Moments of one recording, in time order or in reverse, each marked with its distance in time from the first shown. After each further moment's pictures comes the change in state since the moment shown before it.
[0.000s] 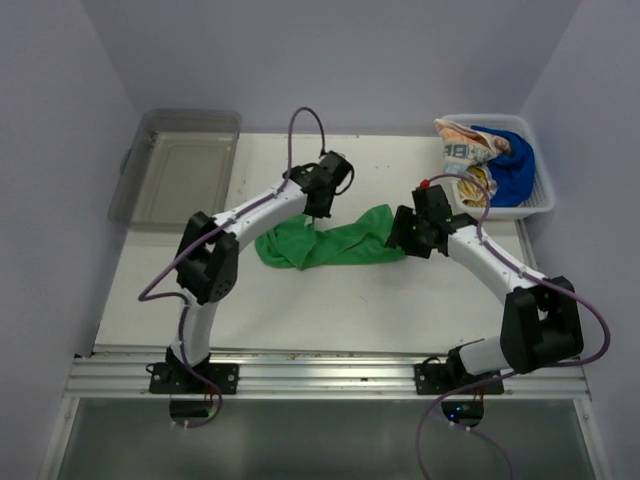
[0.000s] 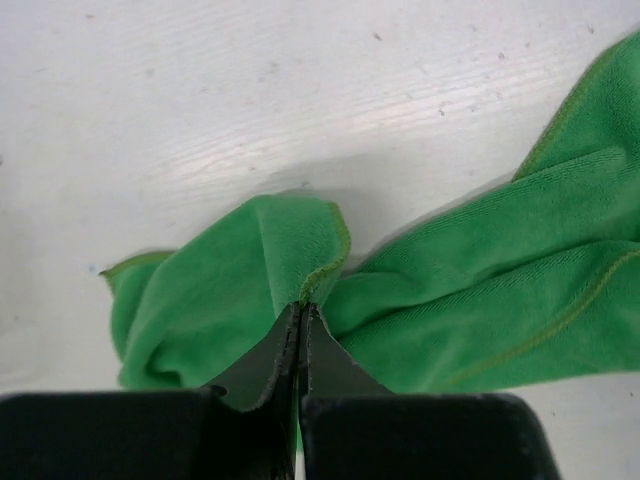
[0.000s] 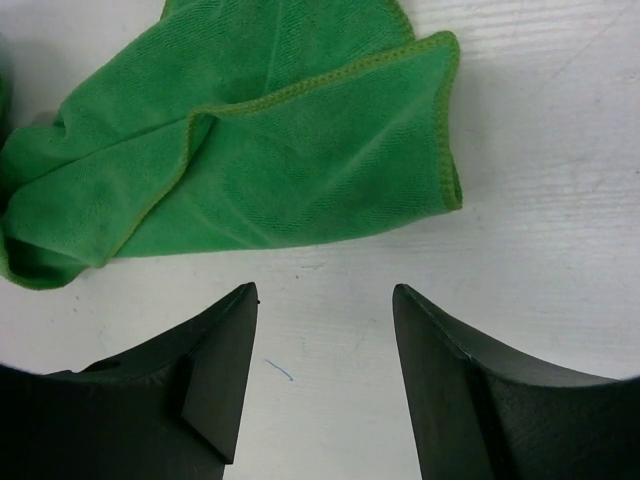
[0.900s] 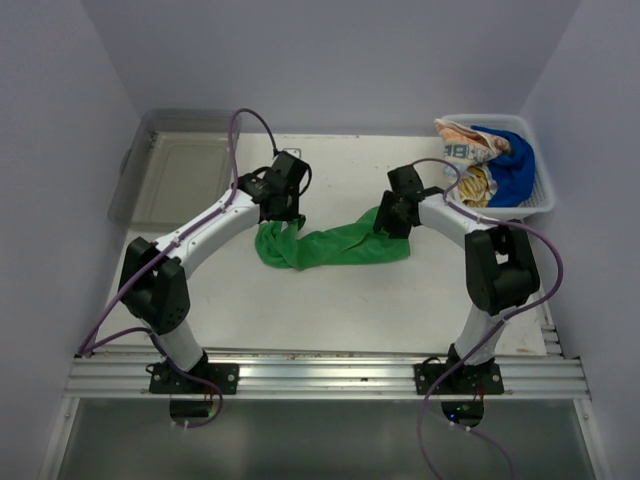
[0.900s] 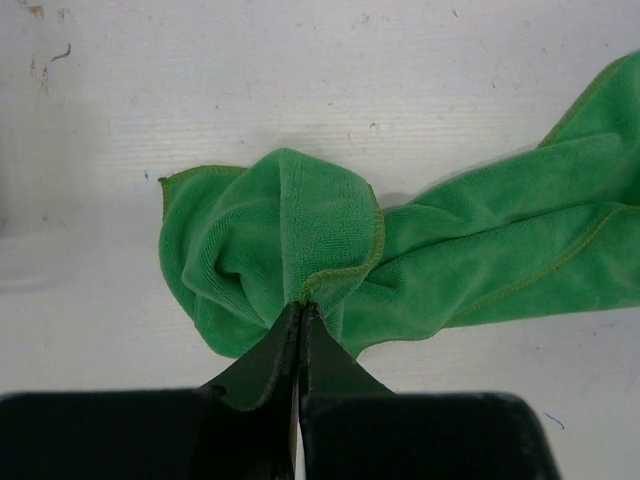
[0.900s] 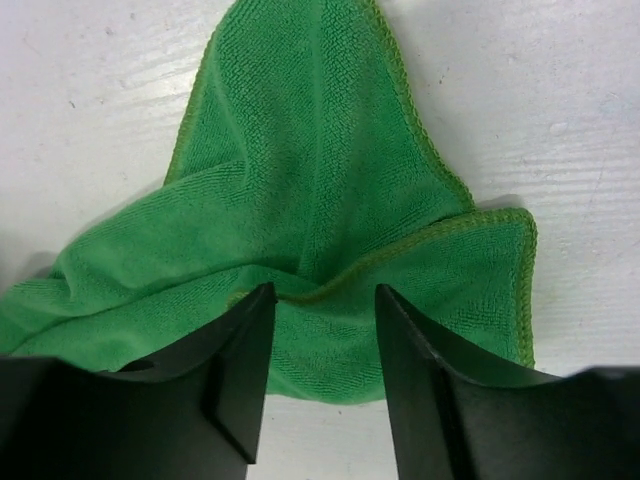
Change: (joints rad) left arm 0.123 -0.424 -0.379 0.079 0.100 -0.137; right arm 0.036 0.405 0.289 0.034 0.063 0.058
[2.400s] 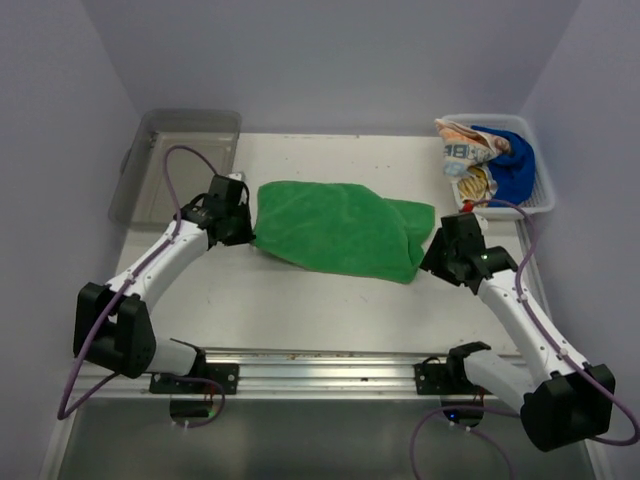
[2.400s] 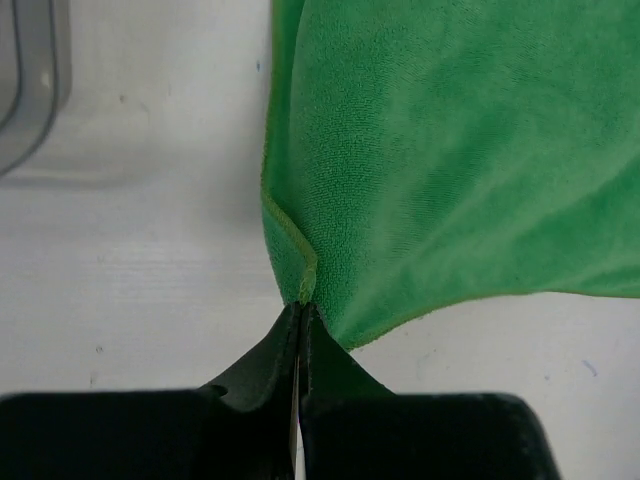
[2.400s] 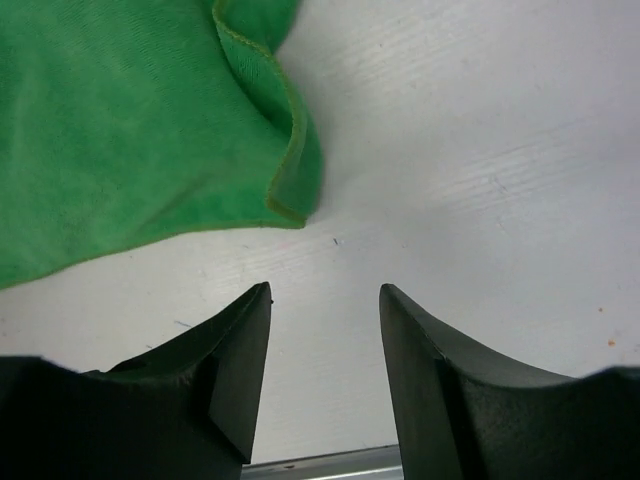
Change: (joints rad) left arm 0.273 -0.335 -0.385 0.109 0.233 0.023; right arm -0.077 -0.792 -0.420 -0.267 0.147 0.039
